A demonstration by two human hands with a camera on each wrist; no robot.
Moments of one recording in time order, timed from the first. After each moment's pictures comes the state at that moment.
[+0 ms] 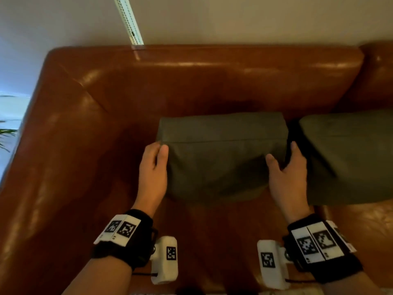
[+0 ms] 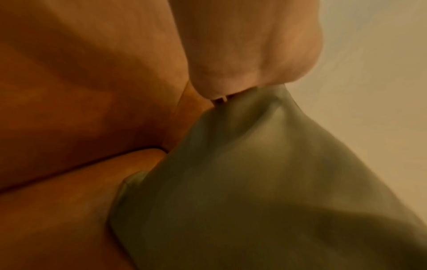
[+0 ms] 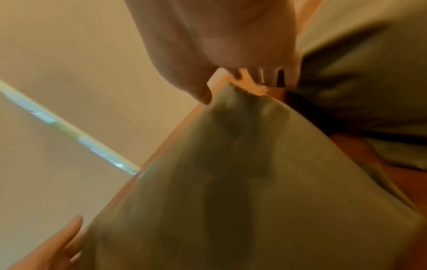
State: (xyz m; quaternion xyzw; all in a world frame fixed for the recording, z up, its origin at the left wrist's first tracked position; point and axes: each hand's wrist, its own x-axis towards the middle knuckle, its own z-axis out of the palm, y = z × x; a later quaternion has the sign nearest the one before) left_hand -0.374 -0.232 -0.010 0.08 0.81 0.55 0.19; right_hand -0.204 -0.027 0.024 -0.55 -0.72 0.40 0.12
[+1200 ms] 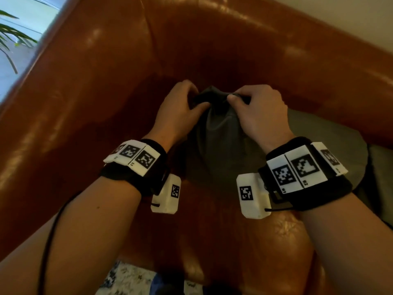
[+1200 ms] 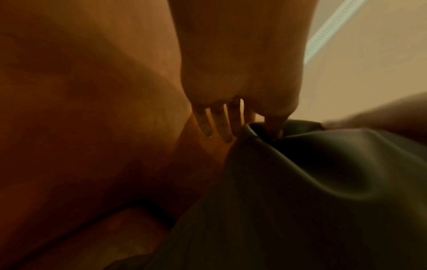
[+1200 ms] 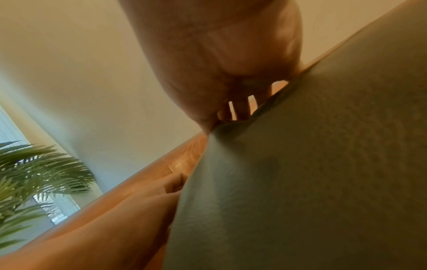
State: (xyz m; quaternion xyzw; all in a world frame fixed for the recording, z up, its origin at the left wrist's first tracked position) left_hand -0.476 -0.252 -0.044 0.16 0.88 0.42 0.15; right_hand -0.405 -0.110 0.031 -0.24 -0.94 0.24 -0.03
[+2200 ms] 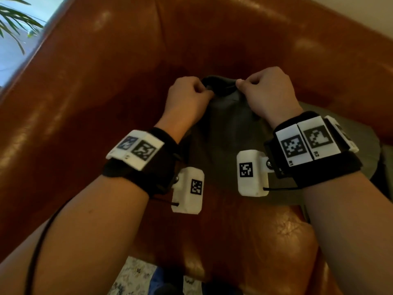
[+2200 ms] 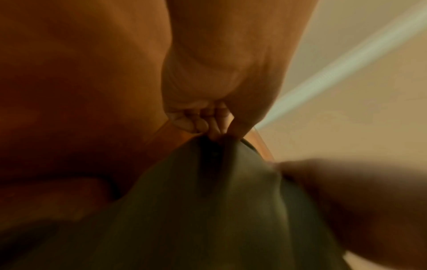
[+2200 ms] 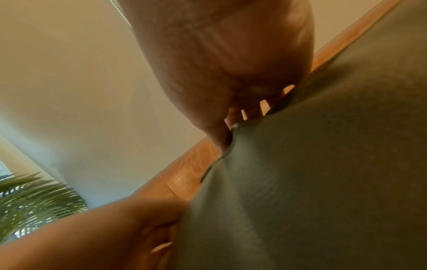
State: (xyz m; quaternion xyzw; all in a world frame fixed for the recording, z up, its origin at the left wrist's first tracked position) left_hand -0.462 -0.248 -0.020 0.03 0.86 0.47 0.20; right_hand -0.424 -0.106 0.029 -0.29 -0.92 0.27 -0.07
